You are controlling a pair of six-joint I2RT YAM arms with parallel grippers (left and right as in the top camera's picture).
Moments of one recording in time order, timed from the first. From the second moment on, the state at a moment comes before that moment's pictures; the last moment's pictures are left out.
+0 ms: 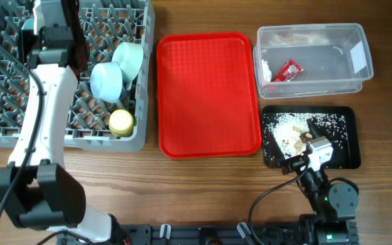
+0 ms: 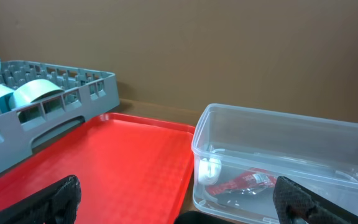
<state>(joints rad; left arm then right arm) 0.04 1.73 1.54 -0.60 -0.95 0.24 0.03 0.02 0.01 0.02 -0.29 -0.04</state>
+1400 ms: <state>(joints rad) -0.27 1.42 1.55 -0.65 -0.89 0.03 0.03 0.02 0.01 0.02 -0.29 -0.04</state>
